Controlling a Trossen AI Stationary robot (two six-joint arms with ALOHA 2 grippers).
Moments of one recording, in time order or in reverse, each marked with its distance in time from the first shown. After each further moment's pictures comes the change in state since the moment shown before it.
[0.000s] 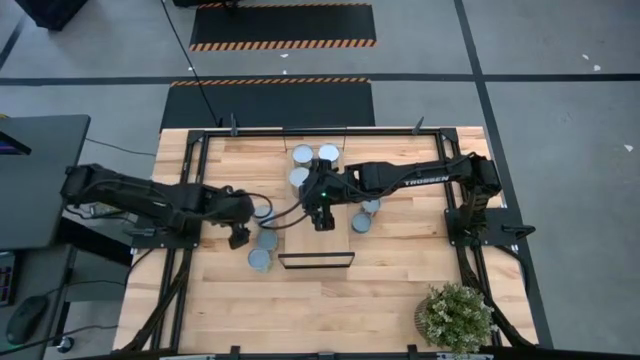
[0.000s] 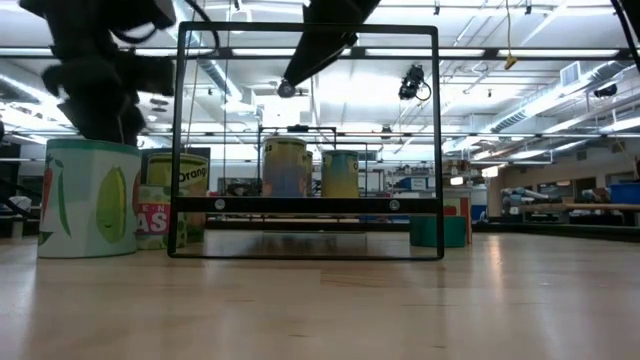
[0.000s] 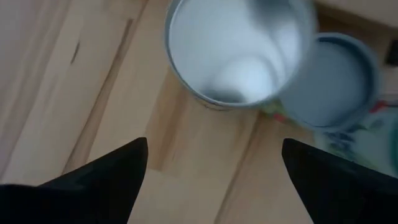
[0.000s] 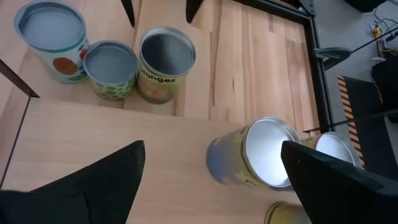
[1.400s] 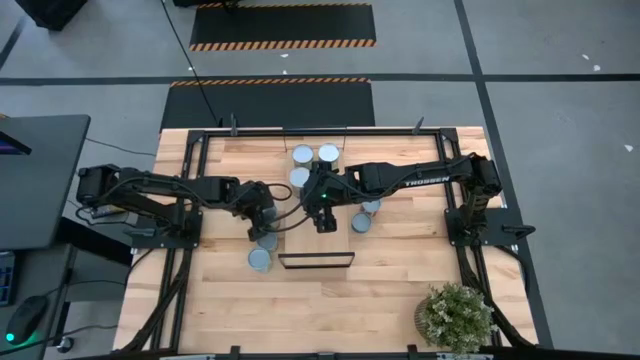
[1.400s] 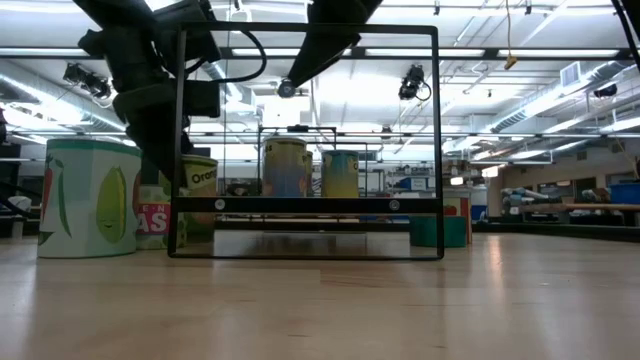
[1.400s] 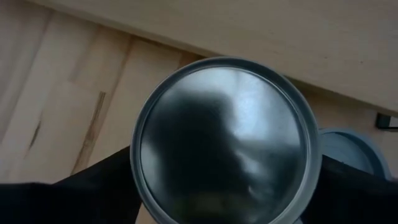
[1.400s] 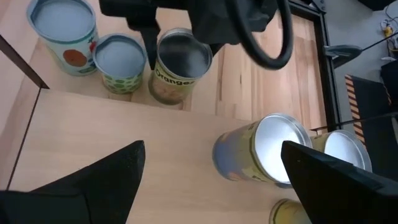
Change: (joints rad) left arm 0.185 0.192 -0.002 0.319 0.156 0.217; right arm 0.005 -0.002 0.000 -0.024 -0.019 -0.007
